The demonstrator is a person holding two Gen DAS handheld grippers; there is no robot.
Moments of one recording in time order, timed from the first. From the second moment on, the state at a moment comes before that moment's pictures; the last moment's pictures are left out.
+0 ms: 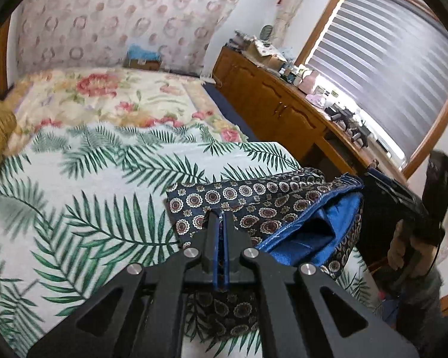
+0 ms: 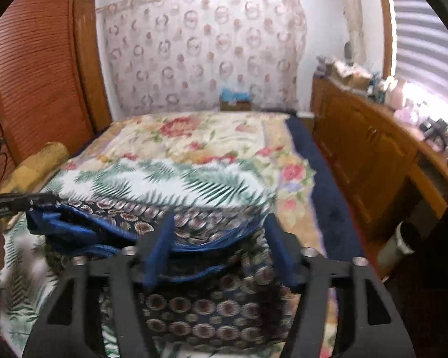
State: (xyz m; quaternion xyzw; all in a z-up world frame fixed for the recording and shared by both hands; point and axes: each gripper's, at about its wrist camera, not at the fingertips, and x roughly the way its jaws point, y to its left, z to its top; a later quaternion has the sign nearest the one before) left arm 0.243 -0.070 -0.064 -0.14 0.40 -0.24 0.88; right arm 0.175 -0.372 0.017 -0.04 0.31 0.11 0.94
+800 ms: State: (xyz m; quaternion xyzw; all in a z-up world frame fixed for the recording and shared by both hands) left arm 0.251 -0.074 -0.065 -0.03 0.43 -0.26 0.87; right arm 0.234 -0.385 -0.043 -0.06 0.40 0.11 0.91
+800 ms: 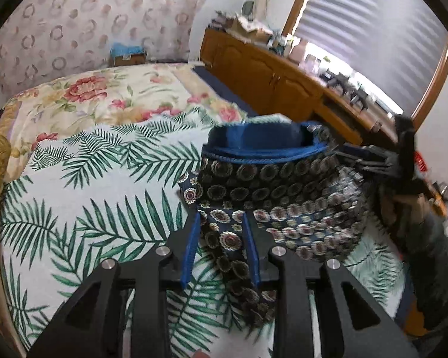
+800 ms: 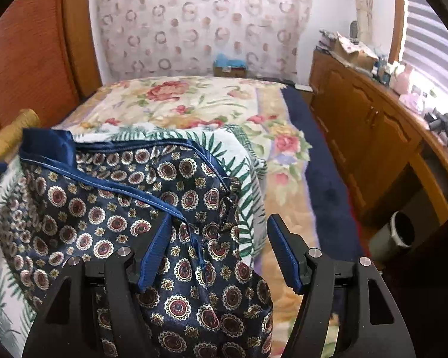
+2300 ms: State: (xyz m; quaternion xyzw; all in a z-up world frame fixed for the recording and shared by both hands) left arm 0.227 -0.009 0.002 -0.07 0.30 -0.24 0.92; right arm 0.210 -0.328 -0.003 -0.05 0.32 0.23 0.92
